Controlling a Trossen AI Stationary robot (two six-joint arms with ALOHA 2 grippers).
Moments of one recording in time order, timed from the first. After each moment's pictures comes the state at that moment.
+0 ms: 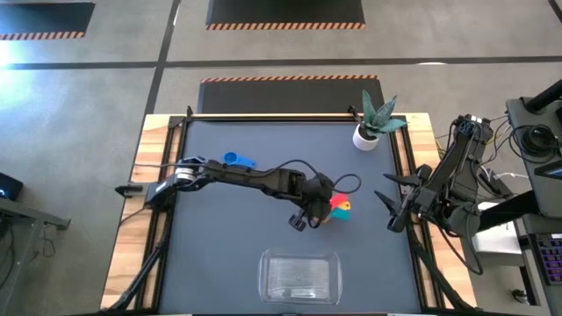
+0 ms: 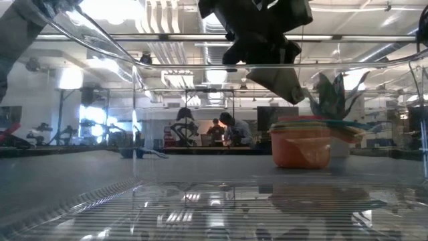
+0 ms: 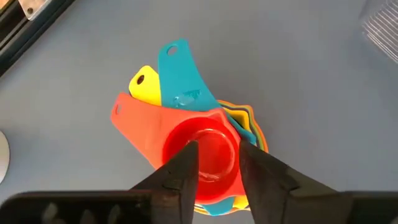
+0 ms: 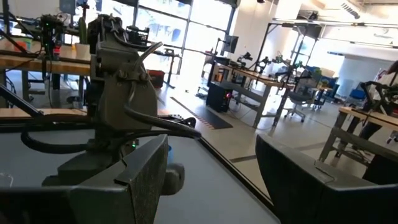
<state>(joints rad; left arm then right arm) -0.07 2.22 1.95 -0.67 0.02 0.62 1.07 0.77 0.69 -0.18 1.57 0.06</state>
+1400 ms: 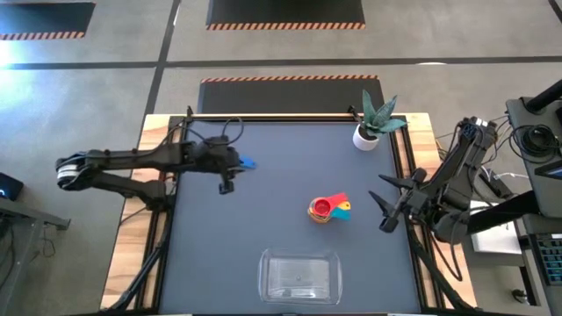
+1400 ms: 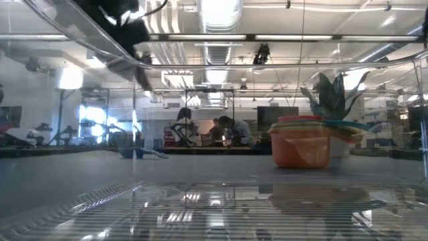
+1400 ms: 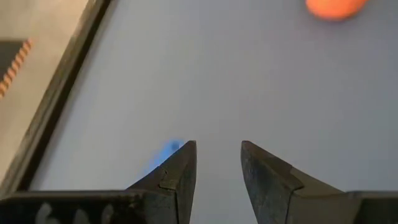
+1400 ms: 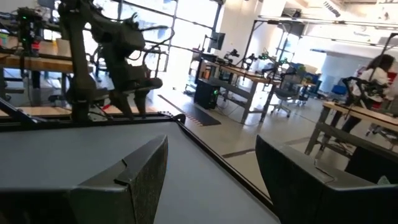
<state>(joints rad) 0.24 1.08 0.74 -0.45 -0.10 0.16 1.00 0.84 0.68 -0.18 1.57 0.14</state>
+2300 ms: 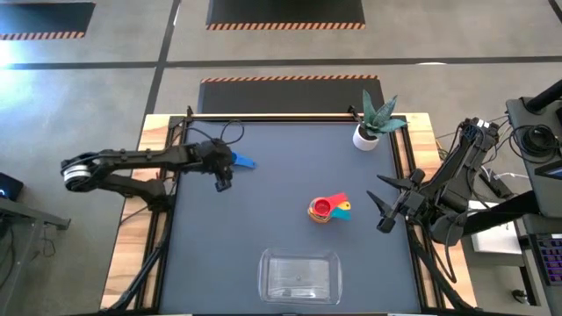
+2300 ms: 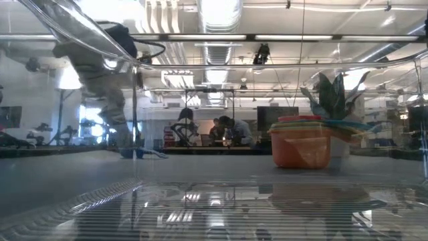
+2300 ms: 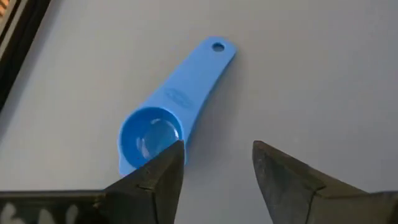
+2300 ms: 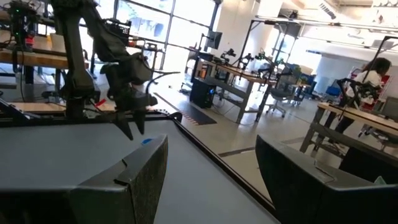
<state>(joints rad) 0.41 1.18 0.57 -0.40 -0.14 0.14 0.98 0.86 0.68 -0.18 1.56 0.15</state>
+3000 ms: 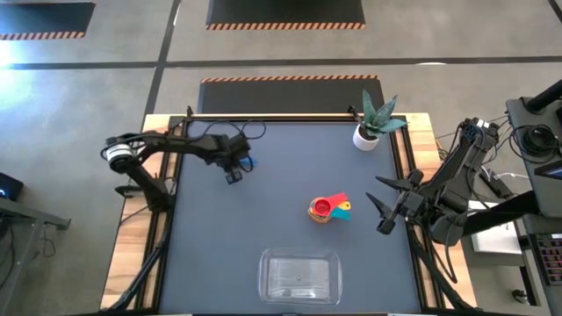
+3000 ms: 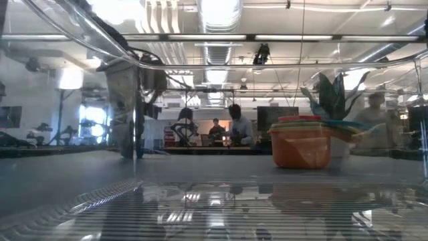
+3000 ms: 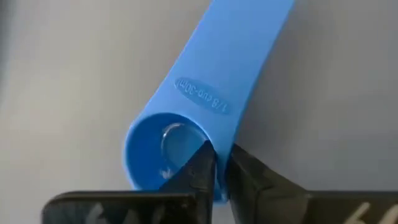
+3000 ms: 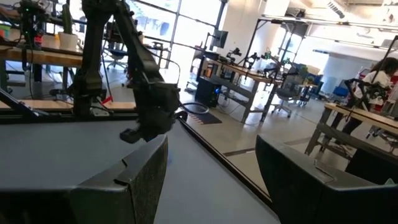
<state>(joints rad) 0.49 1.61 0.81 -0.51 -0.26 0.12 0.98 0.86 0.68 -0.18 1.54 0.15</state>
